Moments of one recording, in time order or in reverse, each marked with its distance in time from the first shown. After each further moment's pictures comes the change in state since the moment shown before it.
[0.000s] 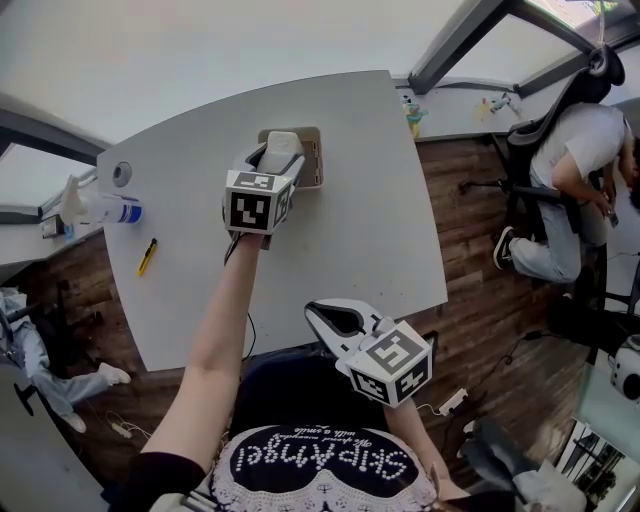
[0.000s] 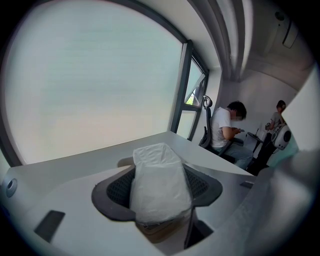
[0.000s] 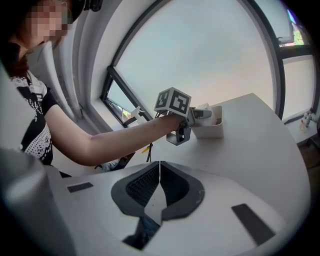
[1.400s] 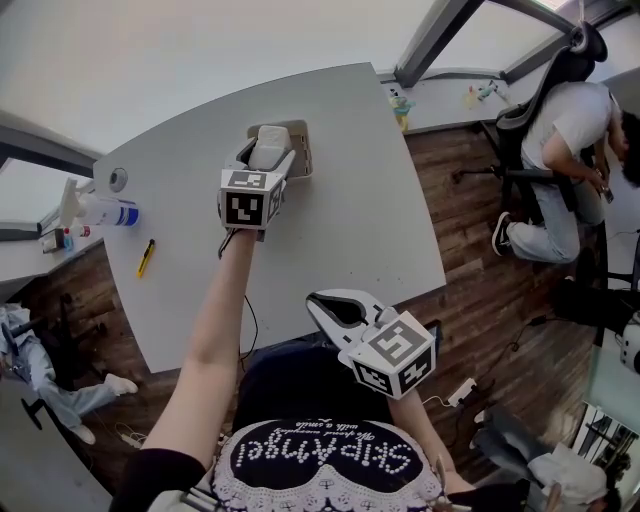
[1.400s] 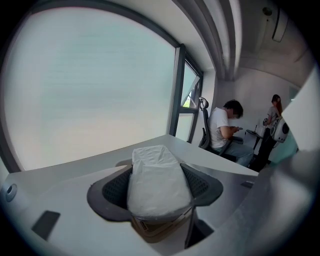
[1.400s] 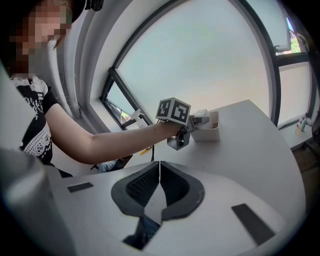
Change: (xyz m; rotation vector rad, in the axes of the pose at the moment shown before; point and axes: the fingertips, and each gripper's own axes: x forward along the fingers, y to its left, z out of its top) left arm -0.001 -0.006 0.001 0.064 -0.049 0.006; right arm -0.014 0.004 0.000 -0.024 -0.048 -0.040
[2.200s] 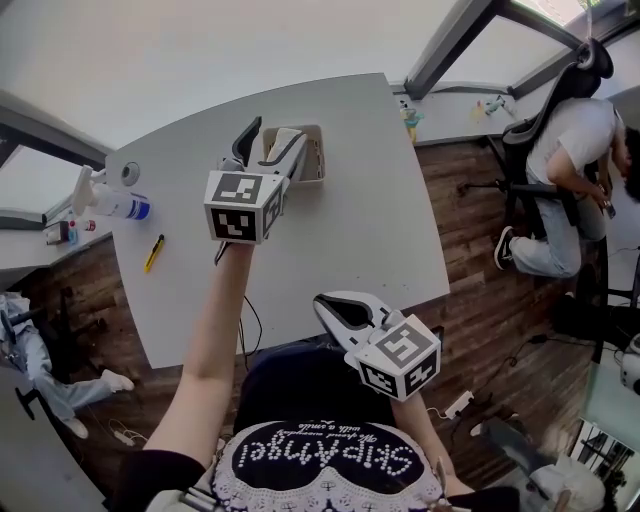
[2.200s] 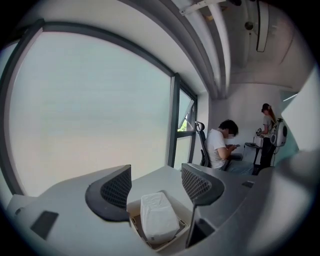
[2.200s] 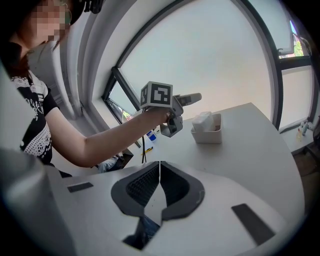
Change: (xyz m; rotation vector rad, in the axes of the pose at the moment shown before) left arm -0.068 -0.002 0.089 0.029 -0.270 0.001; right arm 0.001 0.004 0.002 -0.028 -0.007 0.005
